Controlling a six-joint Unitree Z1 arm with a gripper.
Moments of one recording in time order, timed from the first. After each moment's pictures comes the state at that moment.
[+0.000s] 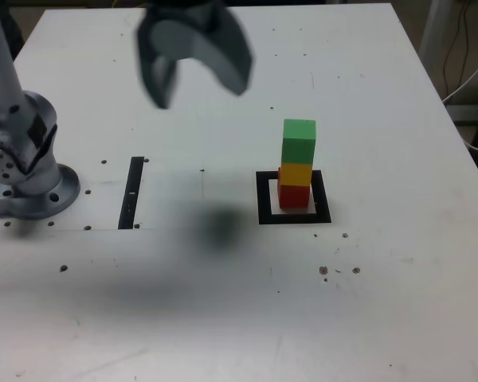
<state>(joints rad) -0.11 1.58 -1.42 1.50 0.07 0.02</state>
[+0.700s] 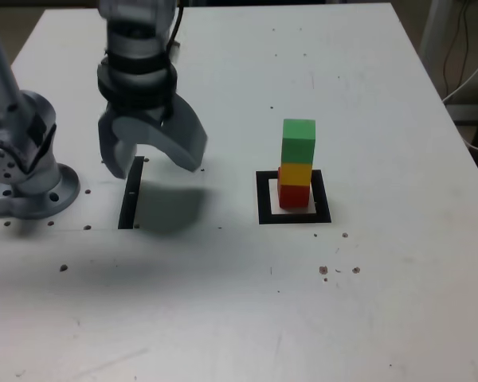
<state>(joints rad) -0.08 1.56 -0.86 1.06 0.06 0.04</state>
